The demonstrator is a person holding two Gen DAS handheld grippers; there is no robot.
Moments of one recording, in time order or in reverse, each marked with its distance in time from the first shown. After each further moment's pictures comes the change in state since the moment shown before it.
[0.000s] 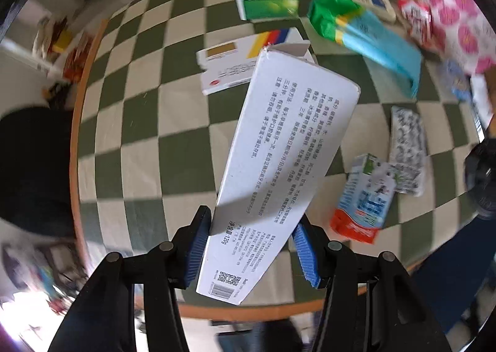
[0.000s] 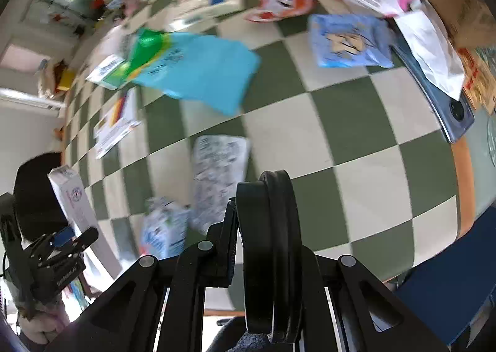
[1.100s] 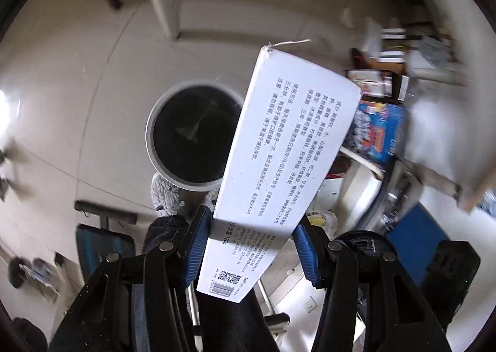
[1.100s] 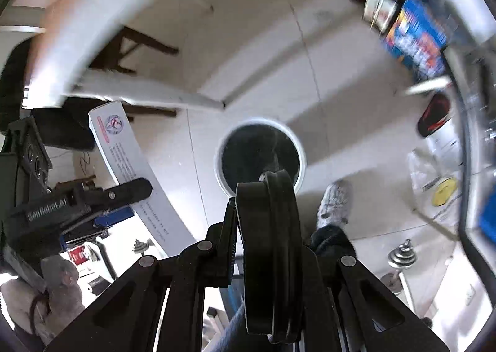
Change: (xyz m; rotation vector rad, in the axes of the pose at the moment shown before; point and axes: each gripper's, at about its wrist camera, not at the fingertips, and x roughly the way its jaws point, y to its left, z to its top) left arm 0.280 0.096 -0.316 -0.594 0.393 -0.495; right arm 0.235 0.052 -0.377 -0.105 0.278 0.046
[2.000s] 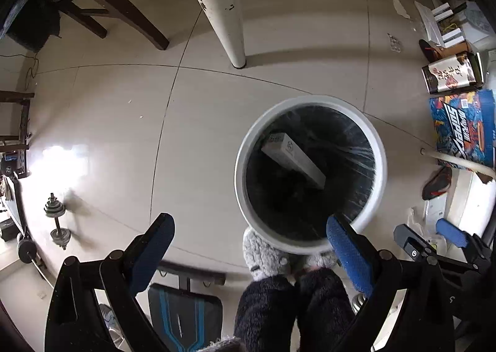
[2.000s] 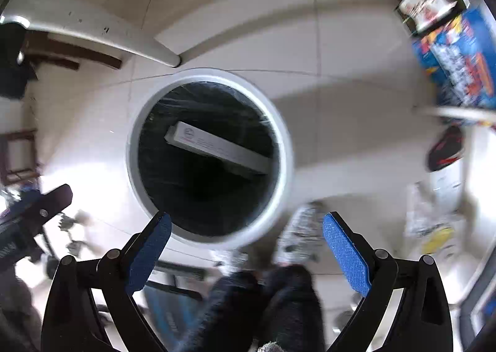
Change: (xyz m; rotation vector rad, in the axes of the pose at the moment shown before) left arm 0.064 0.079 0.001 0.176 -0.238 0.410; right arm 0.220 -0.015 0.024 -0.228 0.064 -0.278
